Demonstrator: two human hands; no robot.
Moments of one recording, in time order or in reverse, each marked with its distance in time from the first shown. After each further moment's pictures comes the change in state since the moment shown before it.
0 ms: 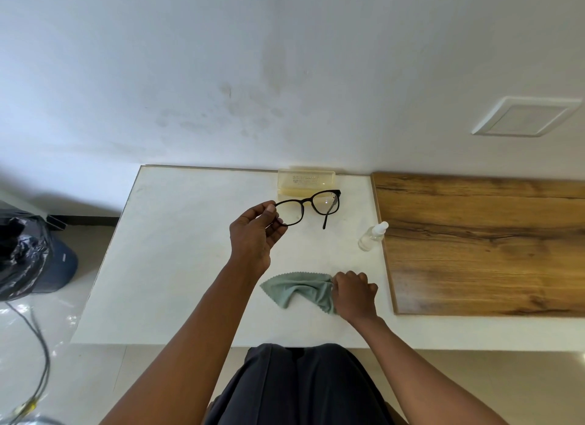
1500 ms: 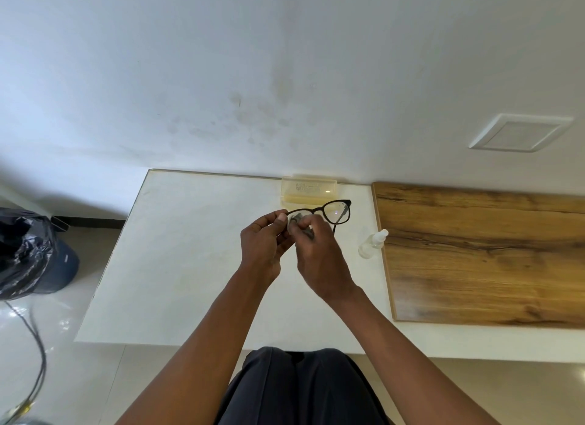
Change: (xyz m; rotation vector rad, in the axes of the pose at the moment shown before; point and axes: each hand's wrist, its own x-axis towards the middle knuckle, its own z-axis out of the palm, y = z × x) left_hand -0.016 0.000 0.004 -0.024 -0.040 -0.013; right_hand -0.014 -0.083 -0.088 0.245 0.808 -0.644
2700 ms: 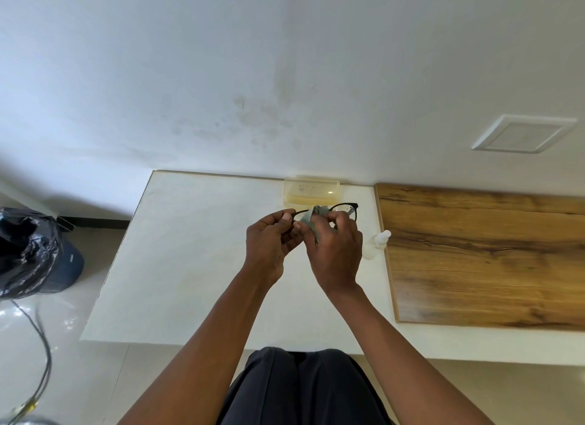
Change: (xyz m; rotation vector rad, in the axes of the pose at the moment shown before) left_hand -0.004 0.002 0.003 0.025 -0.092 0.015; right_hand 0.009 0.000 -0.006 -0.157 0.122 0.339
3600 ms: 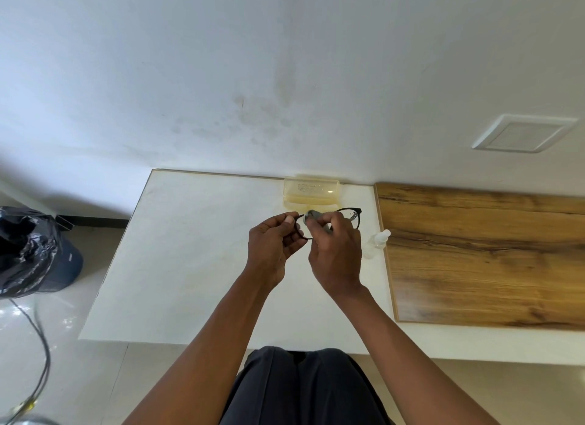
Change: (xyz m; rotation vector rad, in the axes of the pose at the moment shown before) left_hand -0.004 -0.003 -0.001 0.035 -0.028 -0.014; right_hand -0.004 0.007 -0.003 -0.031 0.027 -0.170
